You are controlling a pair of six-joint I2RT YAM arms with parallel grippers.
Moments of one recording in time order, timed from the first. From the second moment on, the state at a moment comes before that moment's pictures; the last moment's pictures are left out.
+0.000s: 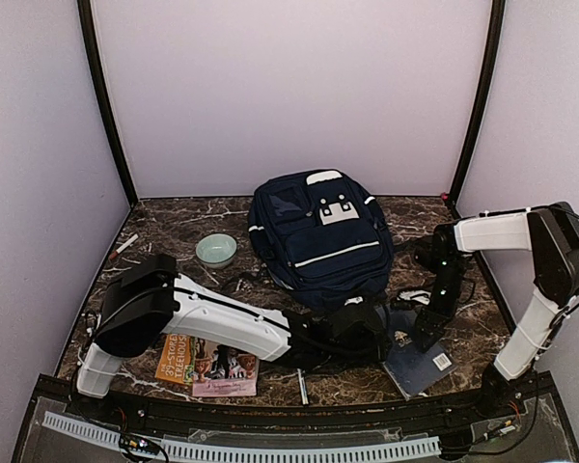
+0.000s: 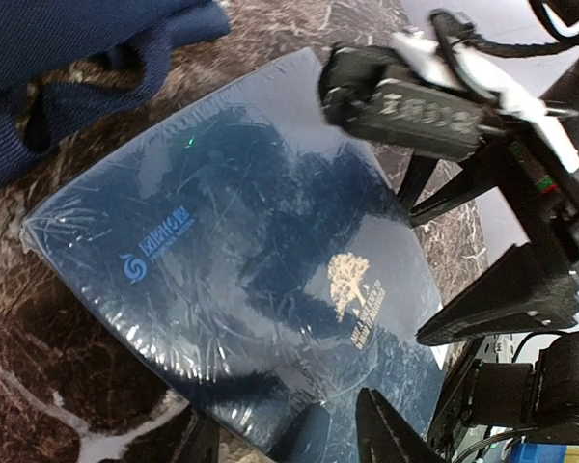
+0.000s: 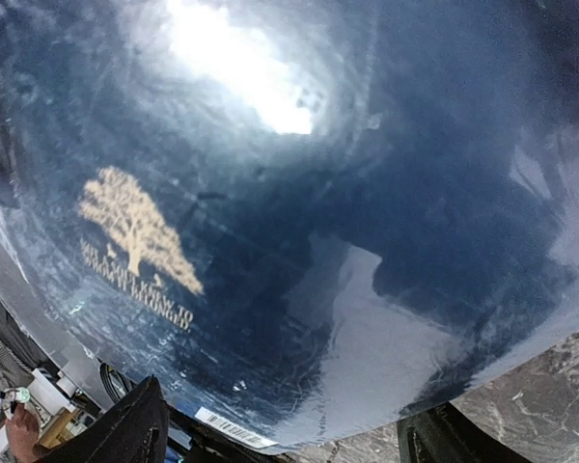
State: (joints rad) left arm -1.35 2.23 1.53 0.04 -0.19 -1.13; right arm 0.35 1.69 0.98 -1.23 -0.28 -0.60
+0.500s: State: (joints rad) left arm -1.37 2.23 1.67 -0.10 -0.29 -0.99; right arm 0.35 1.67 1.04 -1.26 -0.25 -0.58
